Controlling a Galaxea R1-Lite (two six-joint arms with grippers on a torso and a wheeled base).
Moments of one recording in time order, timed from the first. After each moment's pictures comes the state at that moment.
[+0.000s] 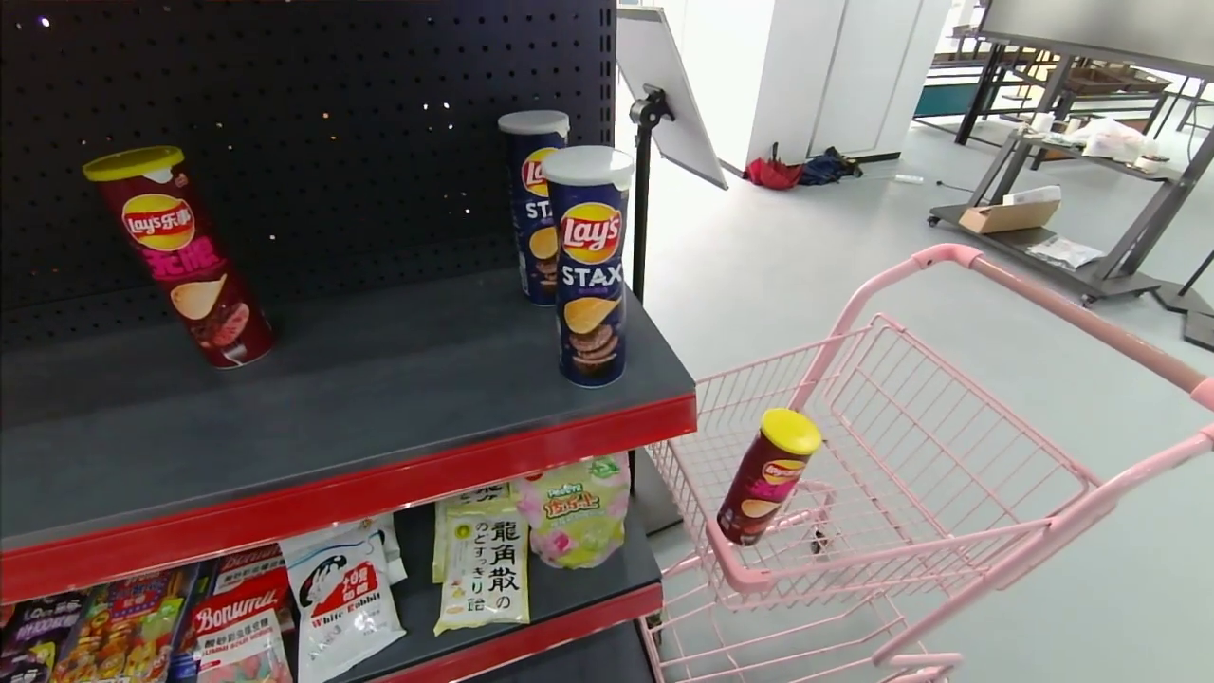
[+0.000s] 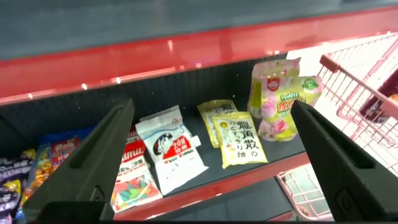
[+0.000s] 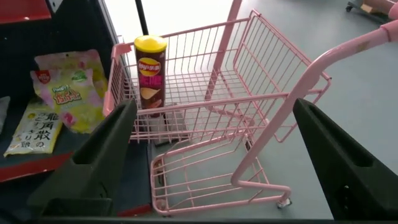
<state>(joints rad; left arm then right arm) 0.00 0.00 0.00 0.00 -0.02 0.00 0.00 0.00 0.00 0.00 0.02 0.00</state>
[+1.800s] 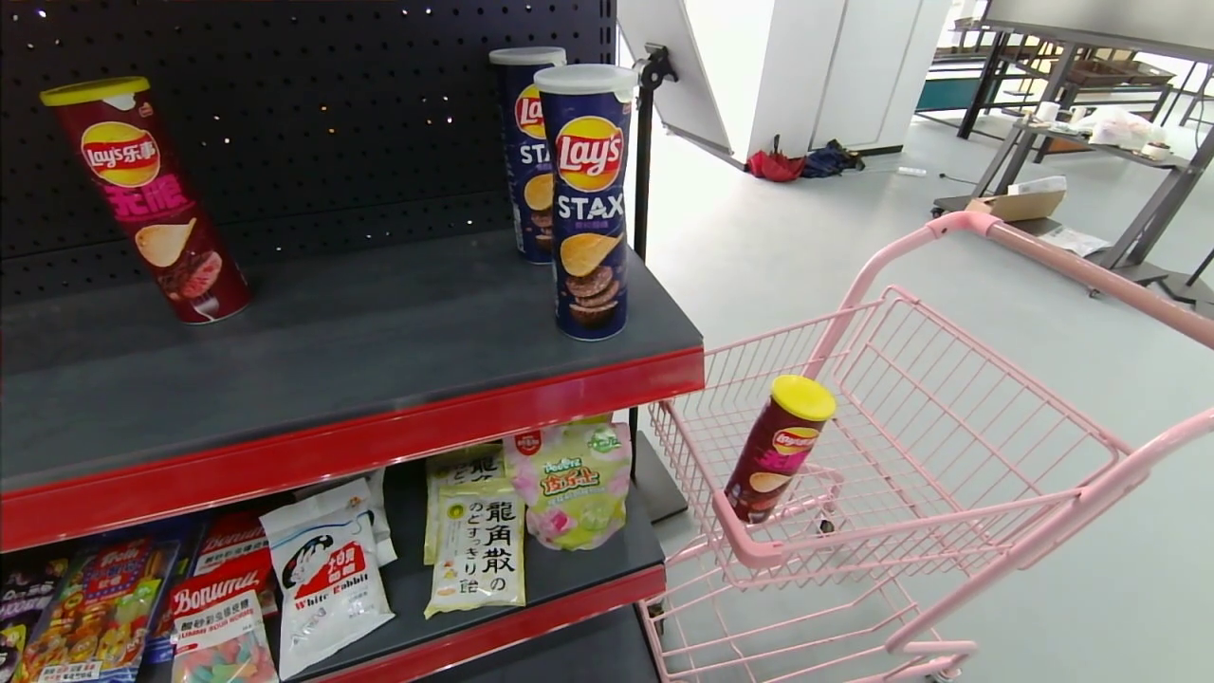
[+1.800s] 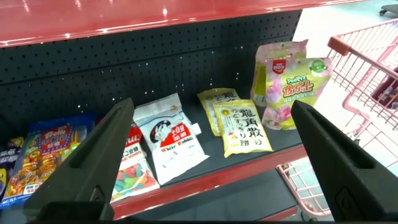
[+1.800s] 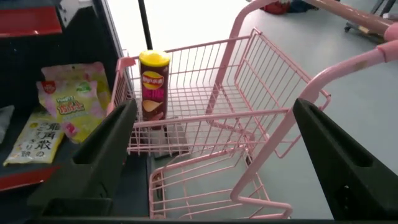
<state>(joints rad) 0.00 0.00 0.00 0.00 -0.02 0.00 0.00 0.13 -0.19 0.00 0.04 -0.02</state>
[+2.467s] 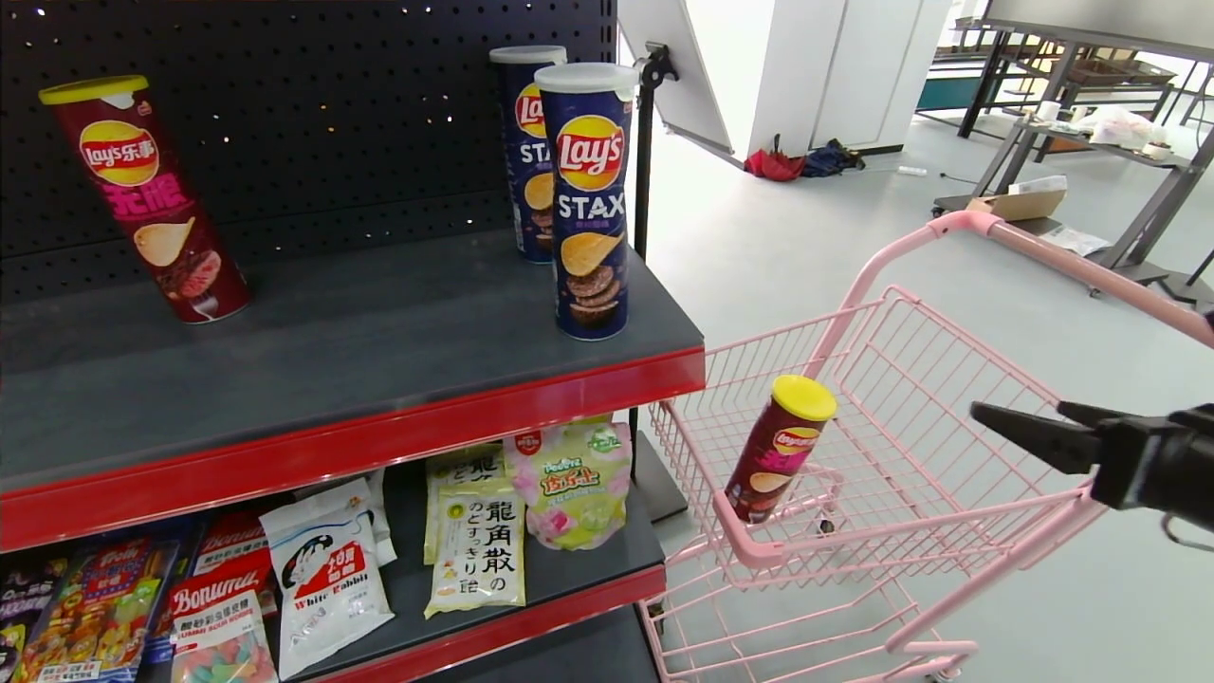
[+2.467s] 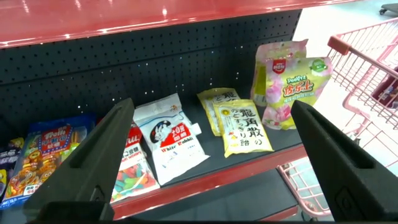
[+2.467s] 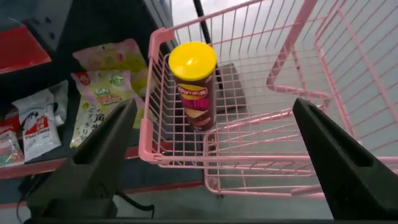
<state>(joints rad) 0.00 0.00 0.00 0.00 -0.02 0.01 0.06 1.22 -0.45 -0.48 0.21 0.12</state>
